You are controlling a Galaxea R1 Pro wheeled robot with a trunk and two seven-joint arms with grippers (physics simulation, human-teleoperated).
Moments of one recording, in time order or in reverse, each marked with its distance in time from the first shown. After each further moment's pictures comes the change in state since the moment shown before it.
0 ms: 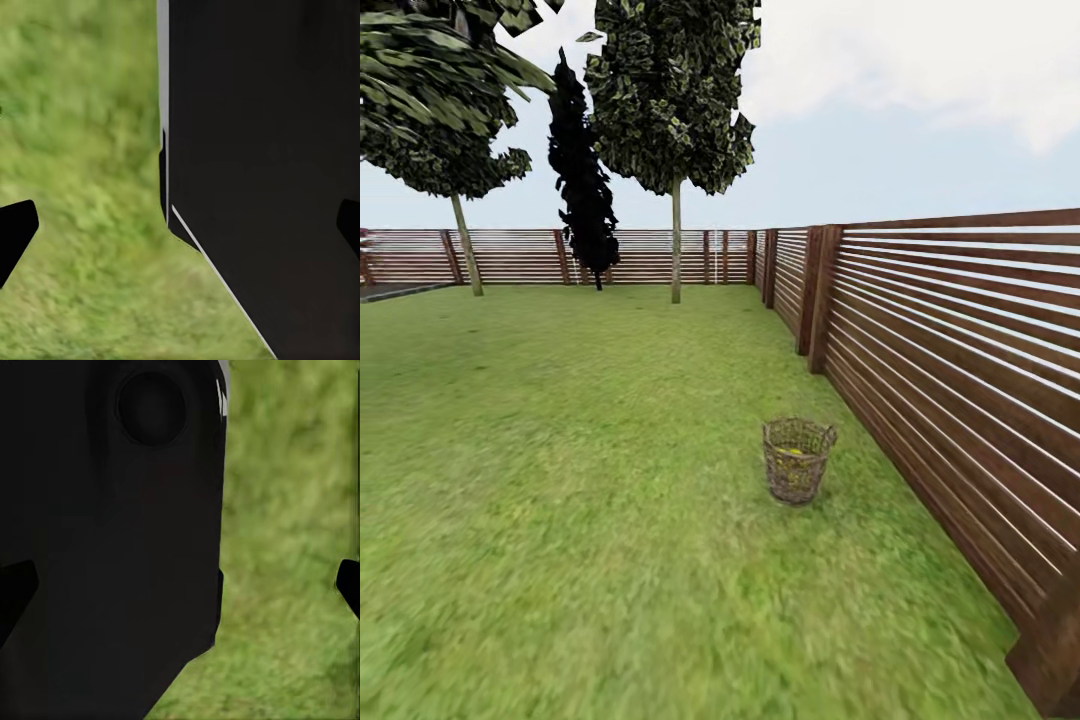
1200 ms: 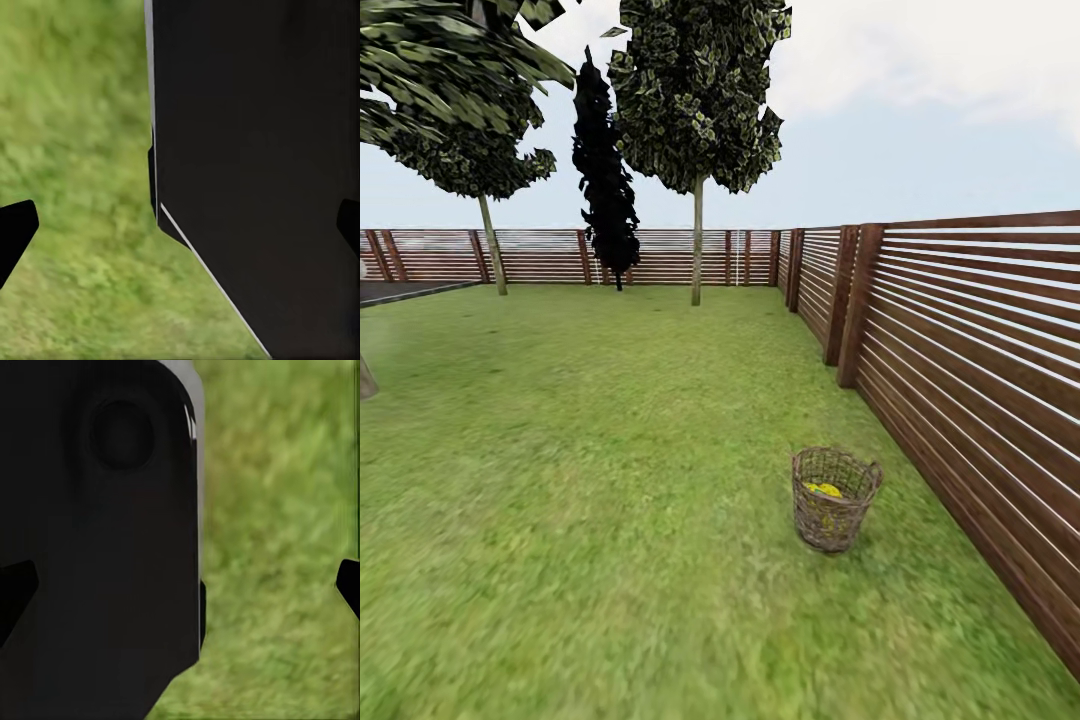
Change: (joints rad) left arm 0.000 -0.010 -0.003 0.005 -0.004 -0.001 -0.002; right arm 0.000 -0.020 -0.011 -0.026 -0.017 0.002 -0.003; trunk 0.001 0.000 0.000
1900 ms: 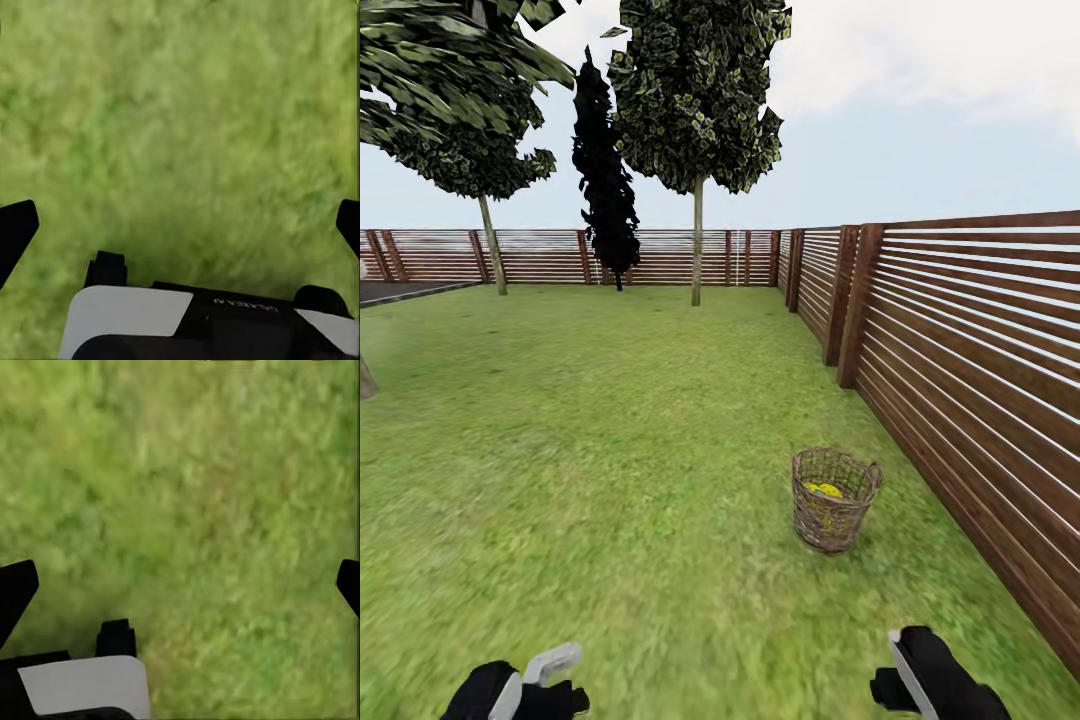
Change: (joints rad) left arm -0.307 0.063 0.087 -0.882 0.322 0.846 0.015; right arm -0.410 -0.058 0.005 -0.634 0.010 0.825 -0.078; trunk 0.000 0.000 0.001
